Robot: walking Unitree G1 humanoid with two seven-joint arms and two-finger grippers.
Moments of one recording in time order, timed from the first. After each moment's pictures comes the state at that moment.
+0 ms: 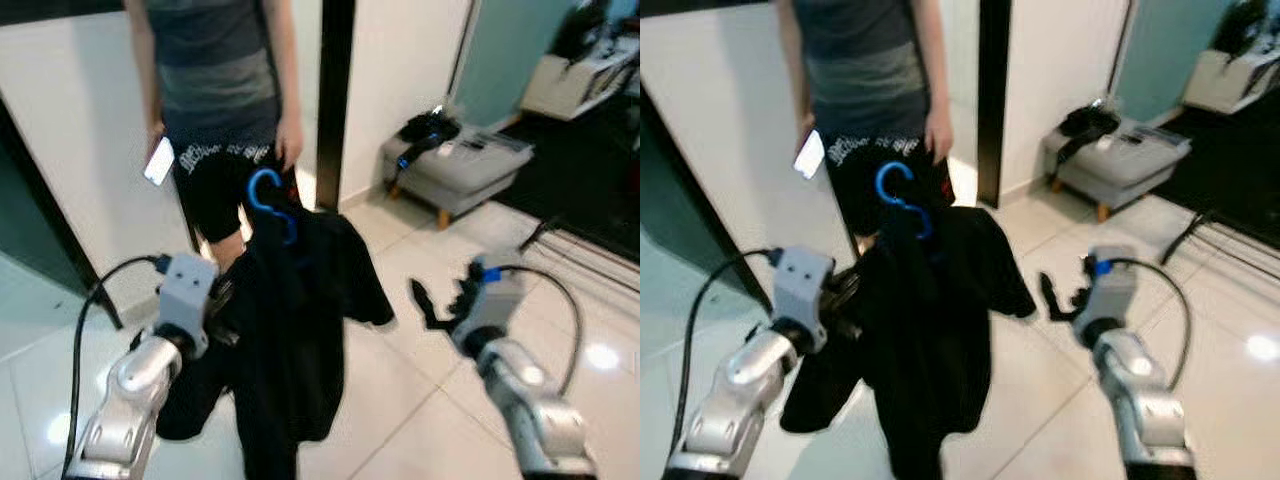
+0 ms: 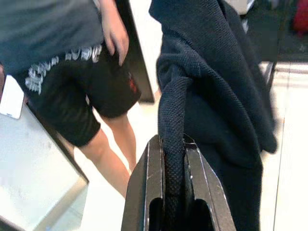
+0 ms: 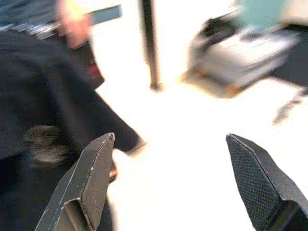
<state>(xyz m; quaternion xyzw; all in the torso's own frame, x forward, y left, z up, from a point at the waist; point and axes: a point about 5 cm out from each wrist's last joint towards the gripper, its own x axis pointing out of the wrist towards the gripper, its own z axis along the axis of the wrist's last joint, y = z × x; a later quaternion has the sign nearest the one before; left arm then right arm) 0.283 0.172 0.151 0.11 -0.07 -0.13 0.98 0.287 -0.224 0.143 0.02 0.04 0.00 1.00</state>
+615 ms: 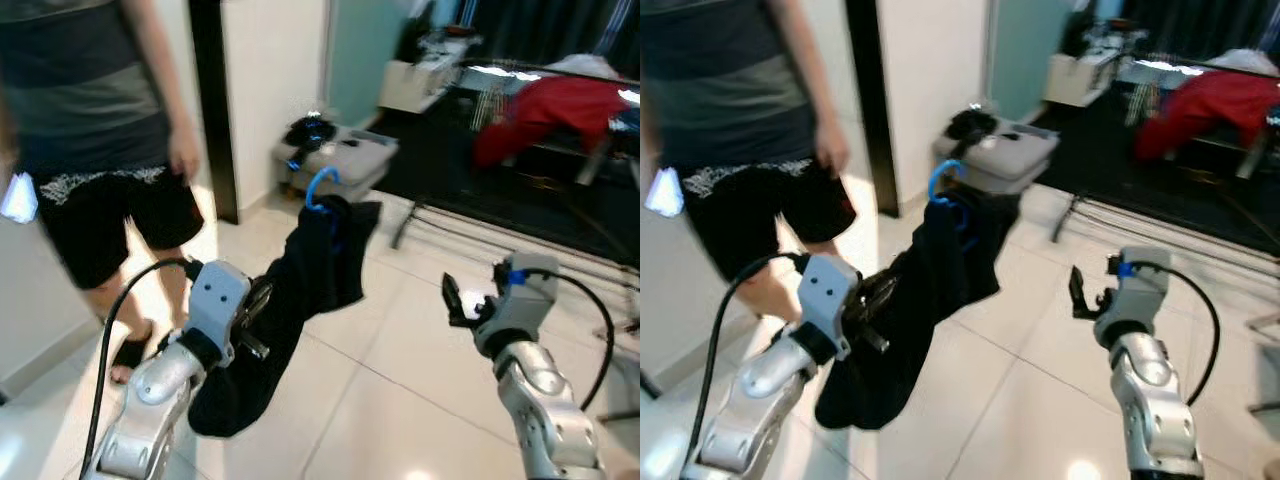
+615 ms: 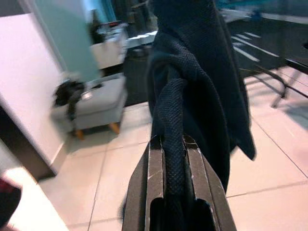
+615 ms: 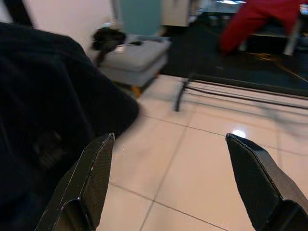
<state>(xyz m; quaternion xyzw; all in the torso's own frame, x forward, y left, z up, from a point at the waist) 0.270 0.134 0.157 0.12 -0.12 -0.25 0.95 0.285 -0.227 0.141 0.01 0.03 -0.06 1.00</state>
